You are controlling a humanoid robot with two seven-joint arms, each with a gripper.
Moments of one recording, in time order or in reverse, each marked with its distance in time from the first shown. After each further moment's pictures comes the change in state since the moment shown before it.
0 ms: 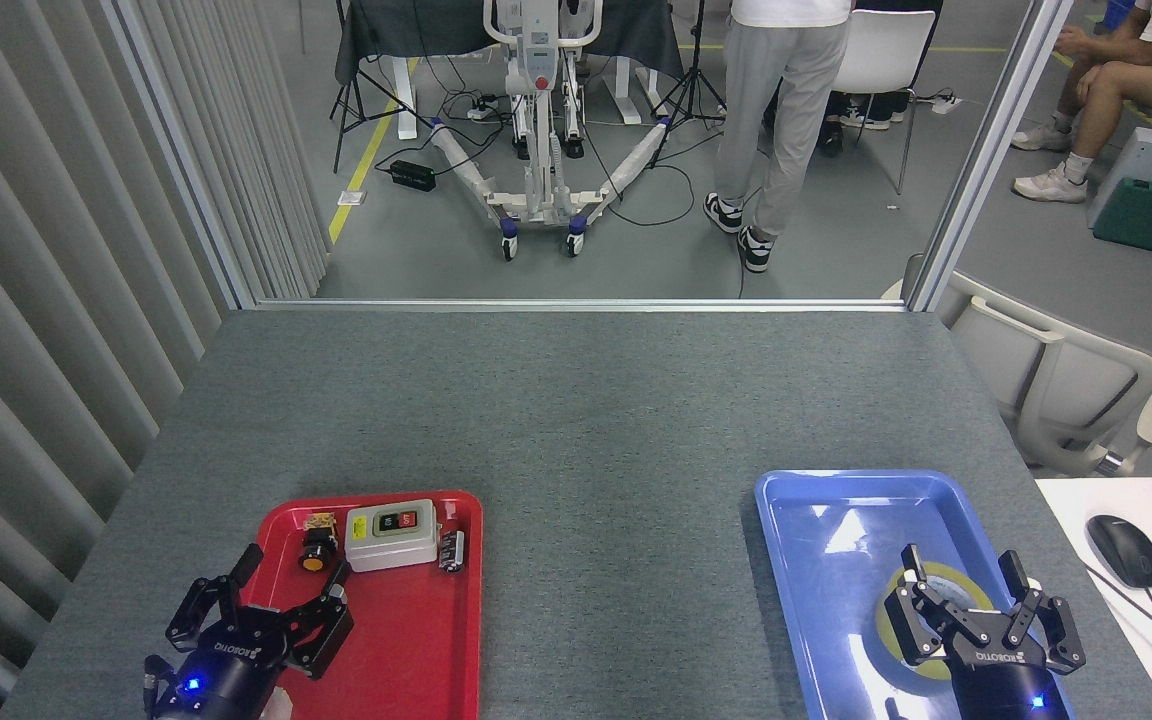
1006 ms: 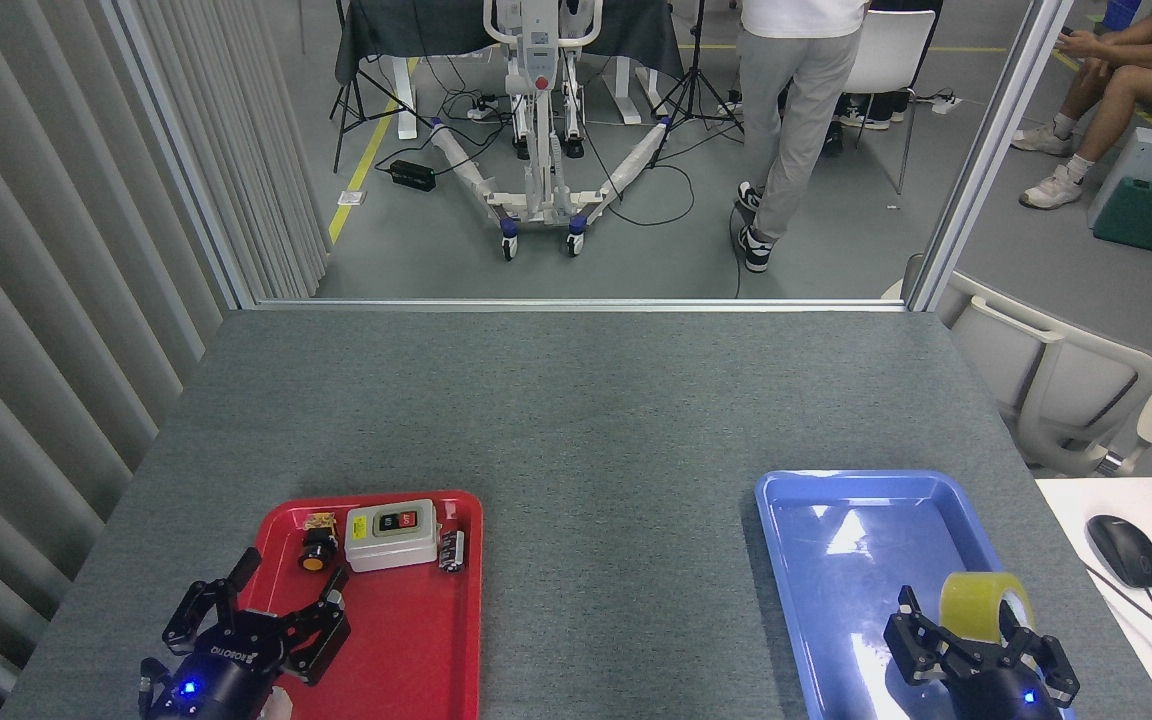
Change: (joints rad) left arm 0.009 0.015 -0.002 -0.006 -0.003 -0.009 -0.015; right arm -0.009 0.004 -0.012 0.007 -0.001 0.088 0.371
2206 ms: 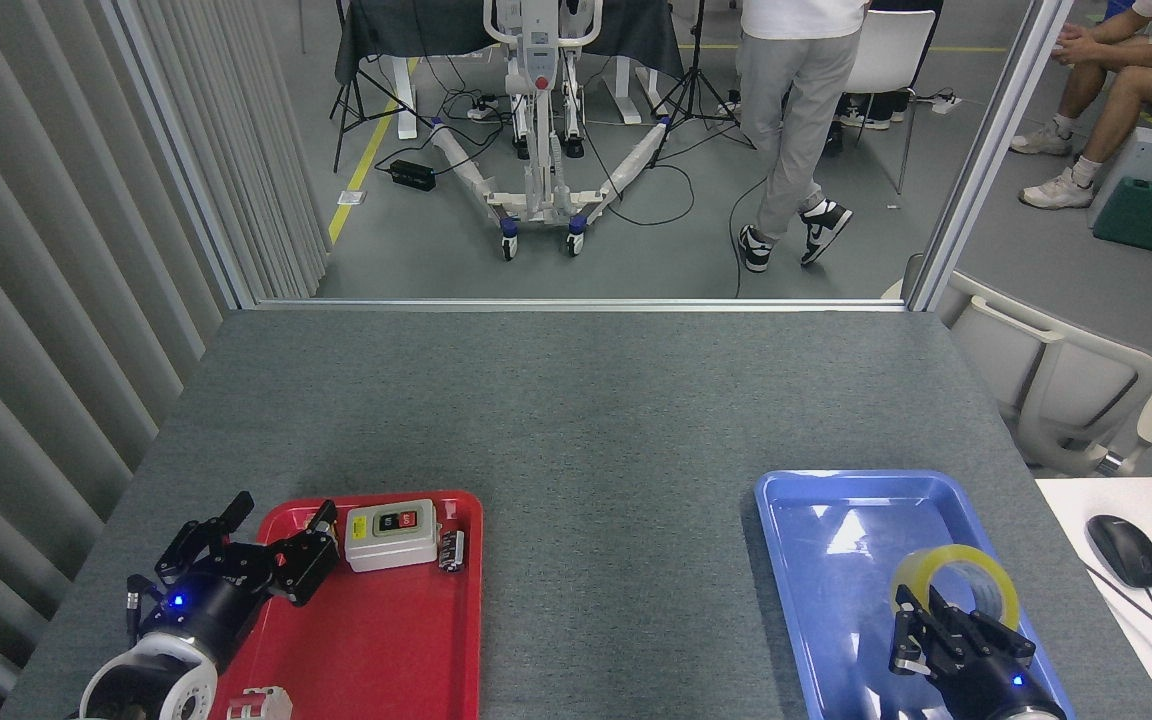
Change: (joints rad) left arm -0.140 -0.016 0.068 0.021 0.082 -0.011 -0.230; right arm -0.035 -0.028 -0.007 0.028 -0.006 -0.191 0.123
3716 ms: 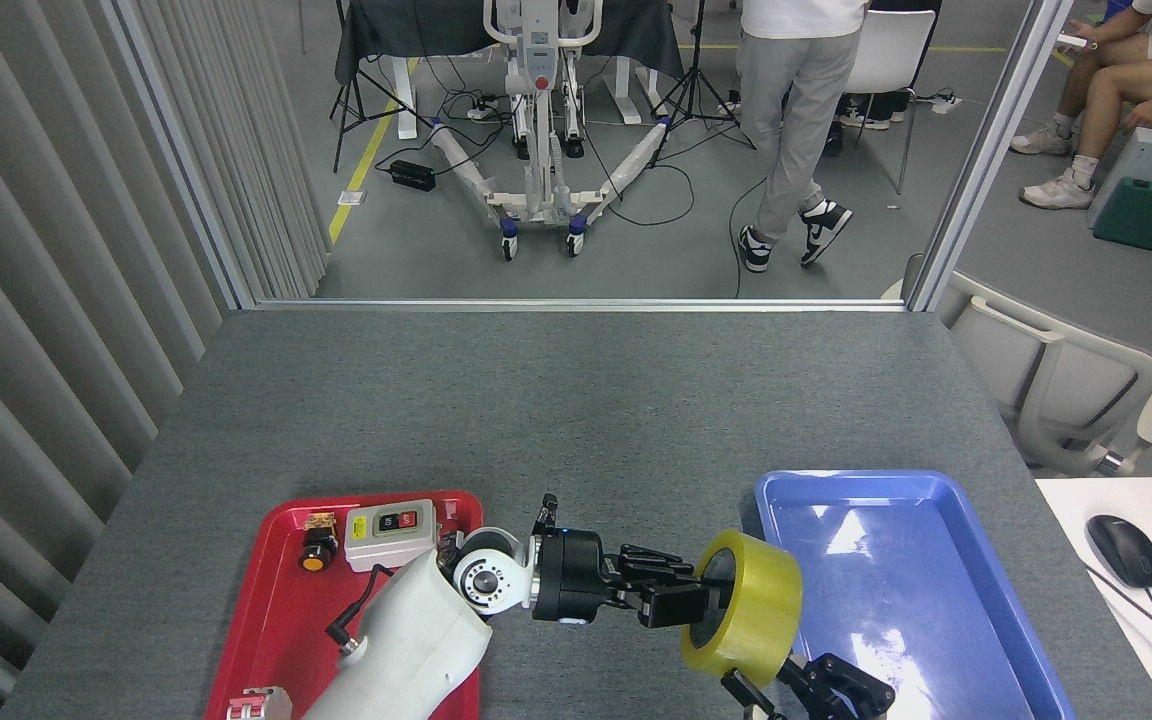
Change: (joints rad) left arm -0.530 -0.396 -0.505 0.587 0.759 -0.644 -0.758; right arm 0.250 0.166 0.005 -0.309 0.165 -0.725 -0.541
